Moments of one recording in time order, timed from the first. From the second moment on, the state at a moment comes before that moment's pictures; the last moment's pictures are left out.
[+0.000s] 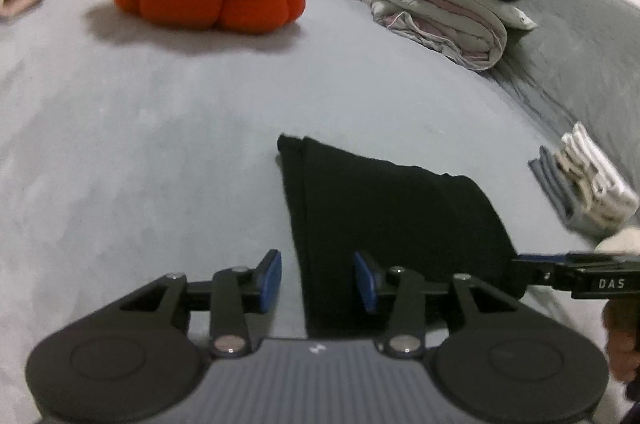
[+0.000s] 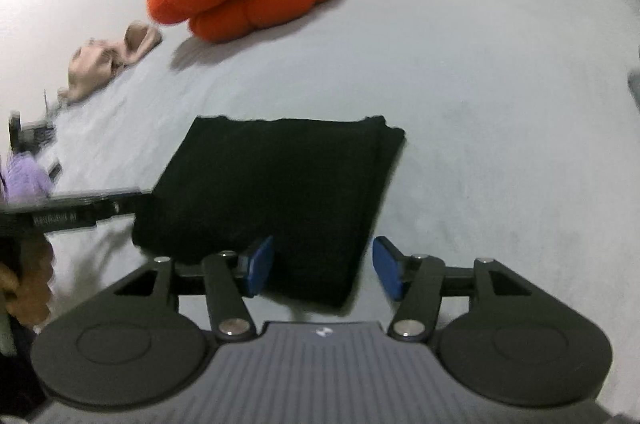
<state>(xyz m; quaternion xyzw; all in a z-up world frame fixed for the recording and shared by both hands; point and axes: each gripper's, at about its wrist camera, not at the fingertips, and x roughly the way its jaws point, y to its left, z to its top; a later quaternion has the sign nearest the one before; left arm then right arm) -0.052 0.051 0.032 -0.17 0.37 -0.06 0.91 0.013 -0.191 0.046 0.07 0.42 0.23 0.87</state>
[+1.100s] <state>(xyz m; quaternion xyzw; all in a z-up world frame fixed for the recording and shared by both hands) 0.022 0.050 0.017 -0.19 0.37 -0.08 0.91 0.065 -0.215 0.015 0.28 0.38 0.23 0.85</state>
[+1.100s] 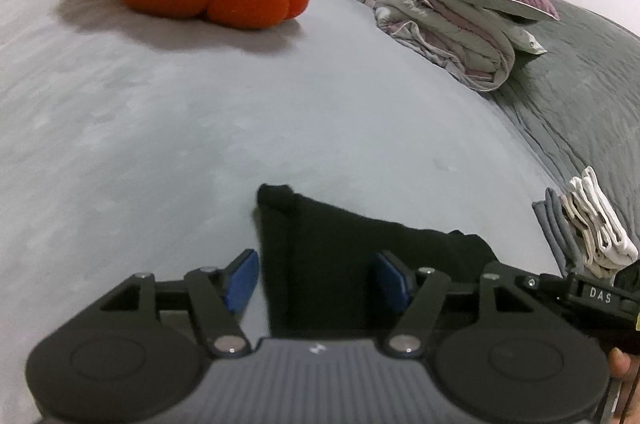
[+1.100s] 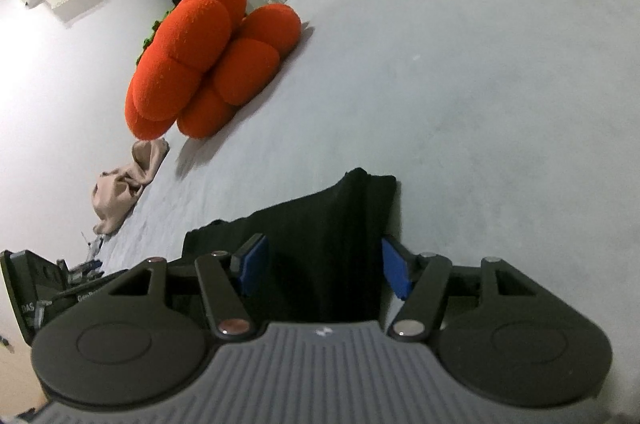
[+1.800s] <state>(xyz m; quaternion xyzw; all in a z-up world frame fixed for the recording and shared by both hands) 0.021 0.026 0.021 -0.12 0.36 -0.05 0.92 0.064 -0.211 0.013 0.28 0.37 0.22 0.86</state>
